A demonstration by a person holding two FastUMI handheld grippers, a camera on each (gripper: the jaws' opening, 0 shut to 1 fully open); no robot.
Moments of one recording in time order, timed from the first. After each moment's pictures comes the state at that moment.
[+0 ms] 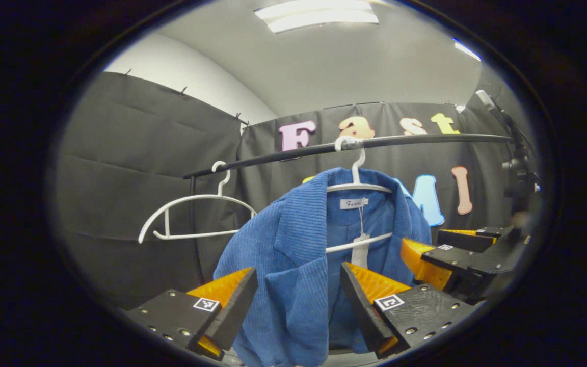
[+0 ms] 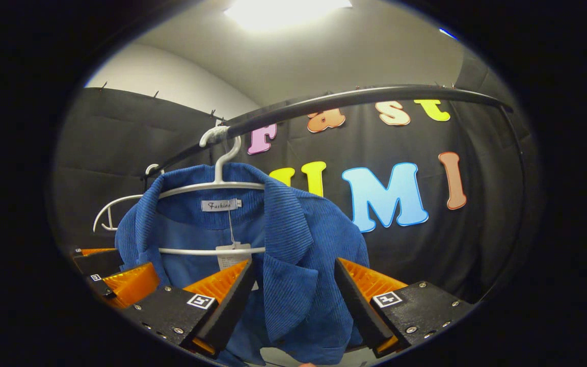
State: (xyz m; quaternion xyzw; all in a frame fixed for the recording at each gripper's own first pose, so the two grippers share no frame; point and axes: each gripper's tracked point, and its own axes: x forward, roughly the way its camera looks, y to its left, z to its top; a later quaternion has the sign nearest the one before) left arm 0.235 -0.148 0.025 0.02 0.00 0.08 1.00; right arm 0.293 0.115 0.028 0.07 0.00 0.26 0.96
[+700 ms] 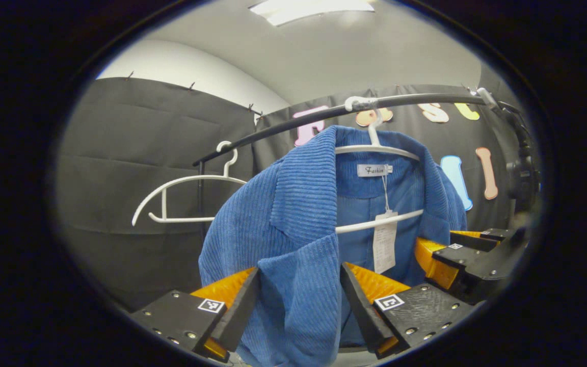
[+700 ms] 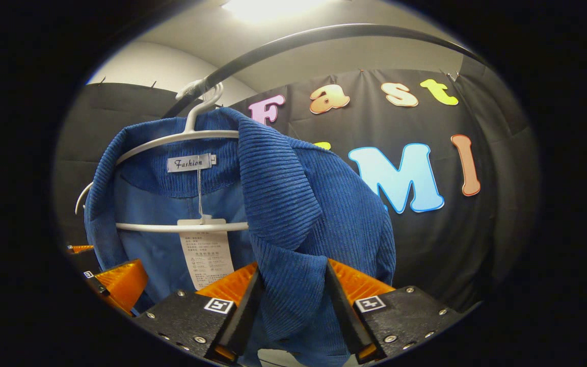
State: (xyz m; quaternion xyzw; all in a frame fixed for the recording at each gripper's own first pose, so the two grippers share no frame) left arm 0.269 -0.135 -0.014 0.04 0.02 0.15 0.99; right arm 0.343 0.141 -0.013 0.07 0.02 0.27 0.96
